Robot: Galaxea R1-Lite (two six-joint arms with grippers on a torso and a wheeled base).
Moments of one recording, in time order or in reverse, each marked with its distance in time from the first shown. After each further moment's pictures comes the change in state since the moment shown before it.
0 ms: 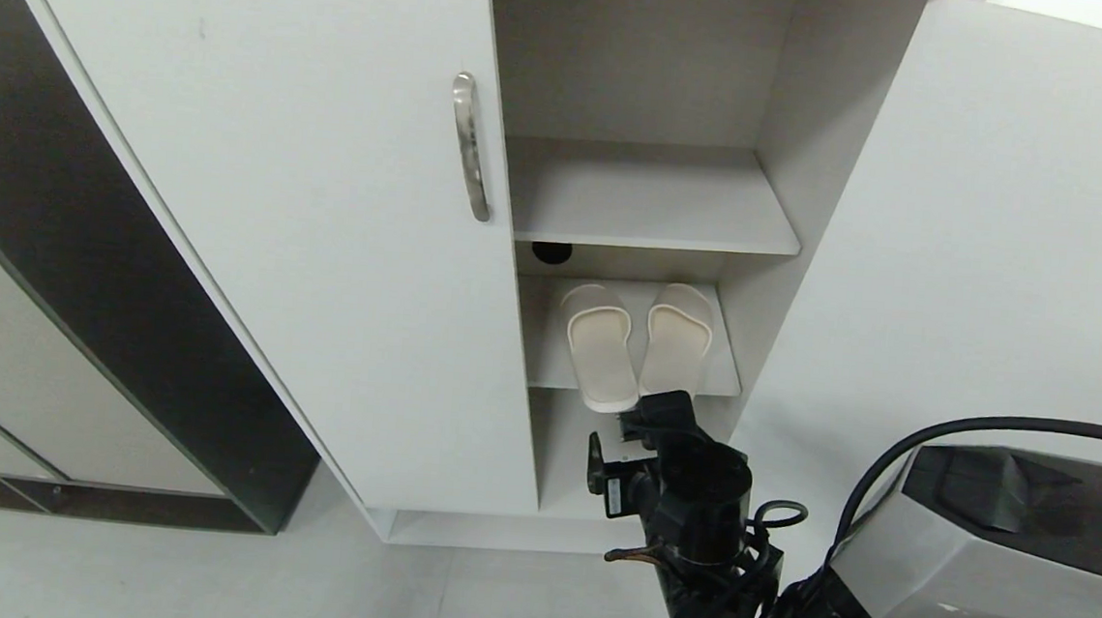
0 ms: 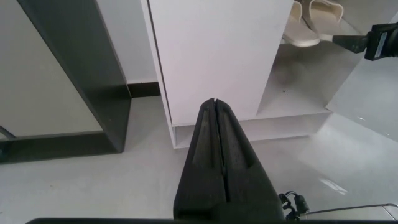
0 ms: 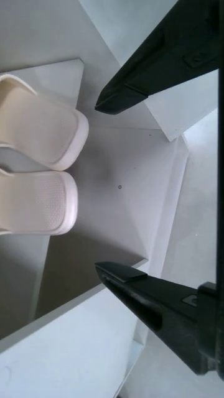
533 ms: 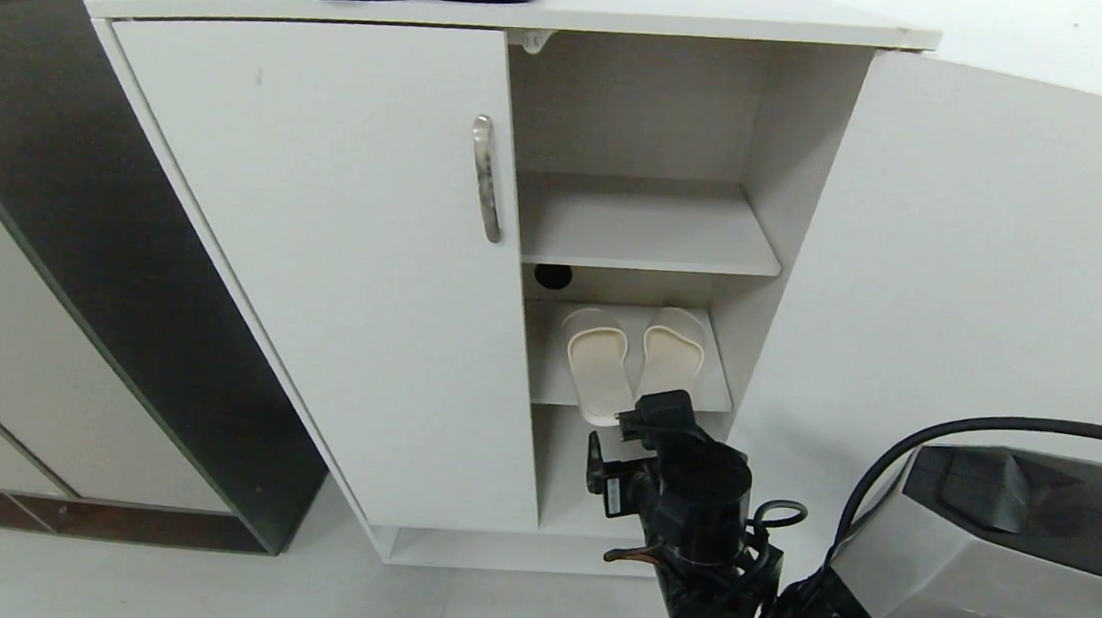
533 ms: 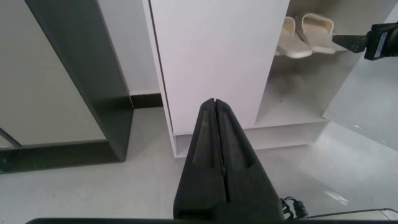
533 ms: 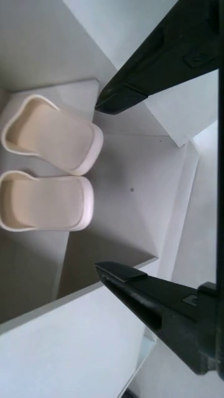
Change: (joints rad) left arm 0.000 0.000 0.000 0.000 0.000 0.000; right arm 0.000 0.000 -0.002 0.000 -0.001 -0.001
